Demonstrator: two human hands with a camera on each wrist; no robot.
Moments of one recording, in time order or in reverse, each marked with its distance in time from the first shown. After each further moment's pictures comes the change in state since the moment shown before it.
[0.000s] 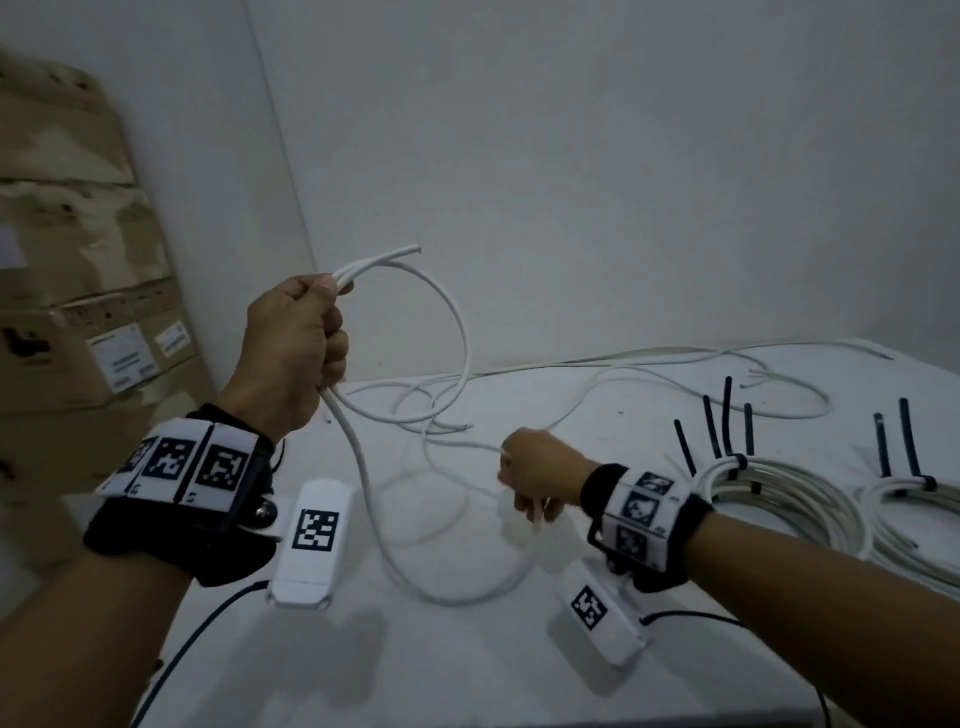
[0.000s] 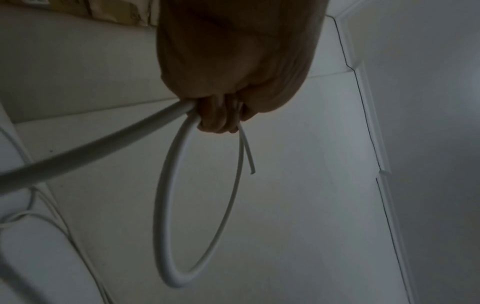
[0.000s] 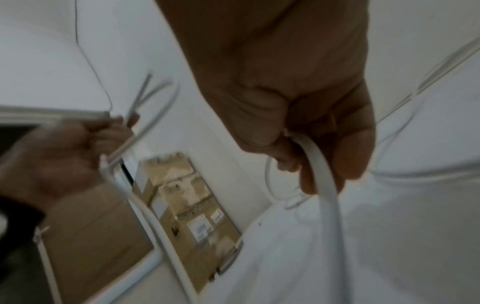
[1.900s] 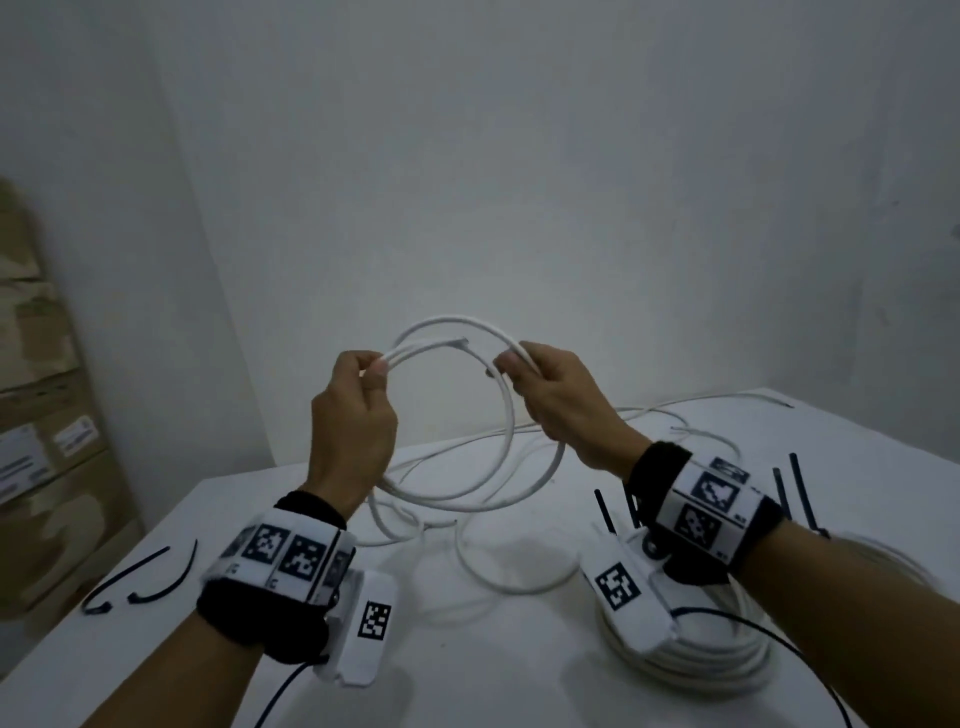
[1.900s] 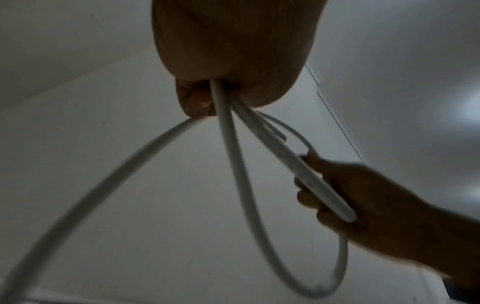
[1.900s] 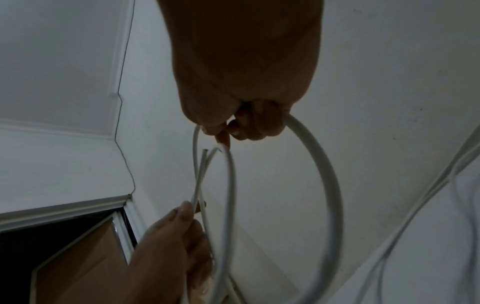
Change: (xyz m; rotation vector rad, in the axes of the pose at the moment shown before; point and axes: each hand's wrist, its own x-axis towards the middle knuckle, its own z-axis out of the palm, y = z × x) left_hand -0.004 -0.035 0.114 0.586 0.070 0.496; right_hand -0.046 0.025 -0.135 0.500 0.693 -0.545
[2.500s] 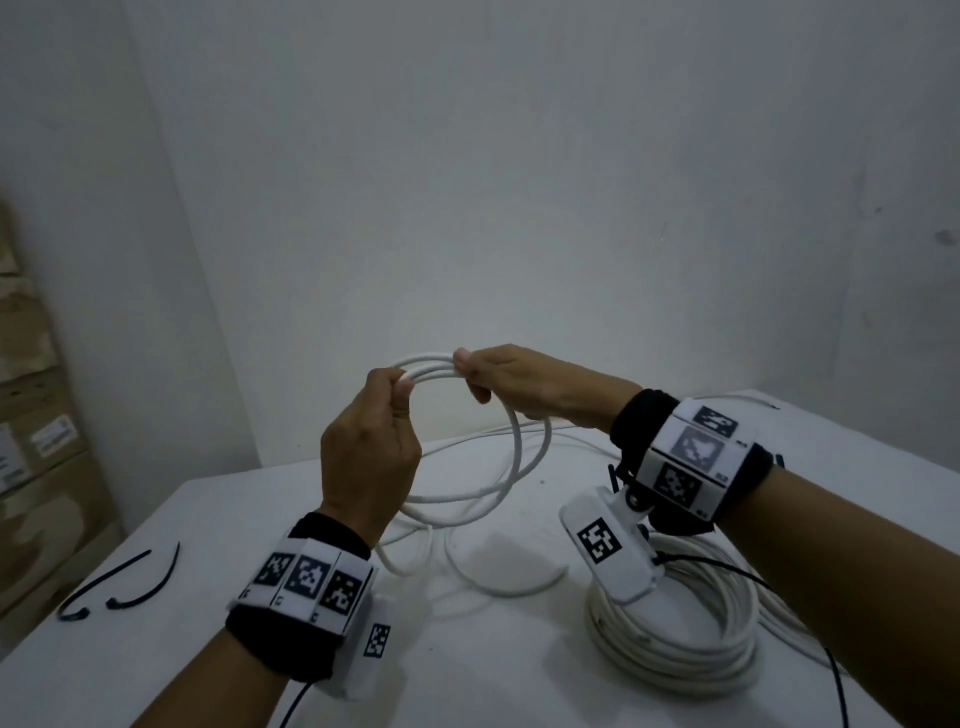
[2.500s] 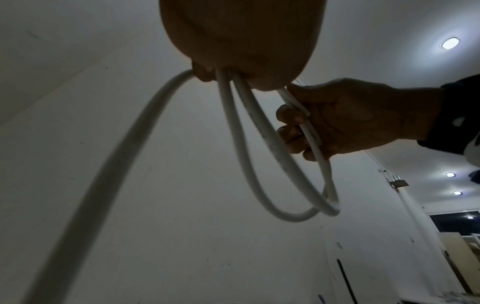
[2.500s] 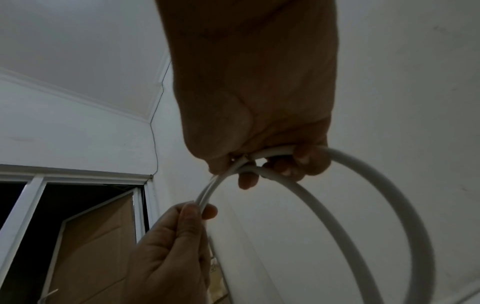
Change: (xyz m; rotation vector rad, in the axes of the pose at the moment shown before) left_hand -0.023 -0.001 0.016 0.138 0.115 0.444; right_hand 0.014 -0.050 -0.005 -0.416 -0.487 0.101
